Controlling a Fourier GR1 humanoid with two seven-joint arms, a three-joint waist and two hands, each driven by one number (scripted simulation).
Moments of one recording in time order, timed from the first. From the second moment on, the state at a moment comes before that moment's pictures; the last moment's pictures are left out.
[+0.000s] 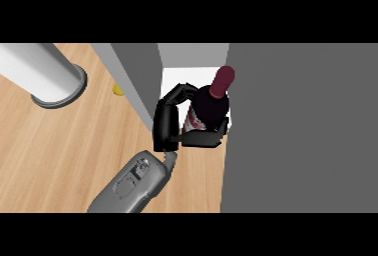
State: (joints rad) left arm -0.54 0.00 -0.51 -1.21 0.30 0.72 -0.32; right arm -0.10 -0.11 -0.04 -2.42 -0.21 0.17 0.62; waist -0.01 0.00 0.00
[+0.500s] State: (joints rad) left arm -0.55 0.00 -0.45 -1.13 0.36 0.71 -0.43; right arm -0.09 -0.10 -0.02 -2.42 -0.21 0.17 0.61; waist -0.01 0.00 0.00
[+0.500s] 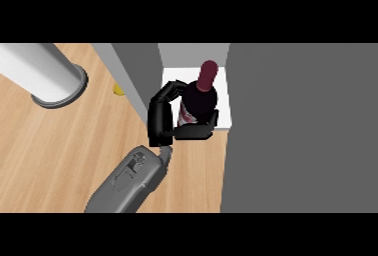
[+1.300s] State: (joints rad) left arm -0.74 0.00 -0.30 -0.83 0.44 0.57 -0.46; right arm -0.08 -0.09 -0.03 -2.42 -0.22 0.17 0.61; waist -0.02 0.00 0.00
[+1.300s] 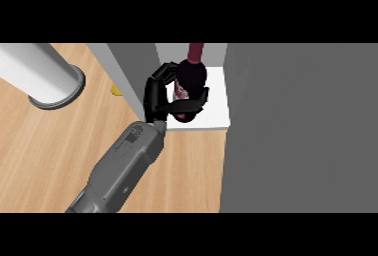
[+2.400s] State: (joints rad) left arm -1.05 0.00 -0.12 -0.37 0.46 0.55 -0.67; right arm -0.06 -0.08 -0.02 -2.41 -0.24 0.20 0.58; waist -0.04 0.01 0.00
